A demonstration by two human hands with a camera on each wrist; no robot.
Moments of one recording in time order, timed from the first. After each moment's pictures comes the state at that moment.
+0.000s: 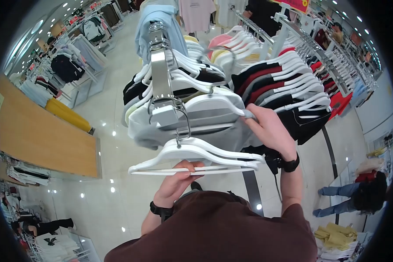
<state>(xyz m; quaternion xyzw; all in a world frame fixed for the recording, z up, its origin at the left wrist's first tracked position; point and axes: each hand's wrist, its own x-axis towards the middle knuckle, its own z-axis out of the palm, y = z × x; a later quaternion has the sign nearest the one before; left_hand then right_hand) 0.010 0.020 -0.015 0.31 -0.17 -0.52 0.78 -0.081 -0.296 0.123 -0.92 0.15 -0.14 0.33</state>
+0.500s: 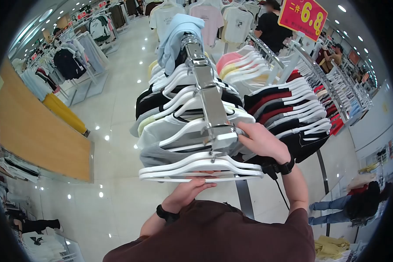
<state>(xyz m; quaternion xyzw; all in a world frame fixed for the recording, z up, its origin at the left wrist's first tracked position) 0.042 0.010 -0.031 0.31 -0.18 -0.55 0.76 -0.013 -0.285 0.110 -0.96 0.00 -0.03 0.28</state>
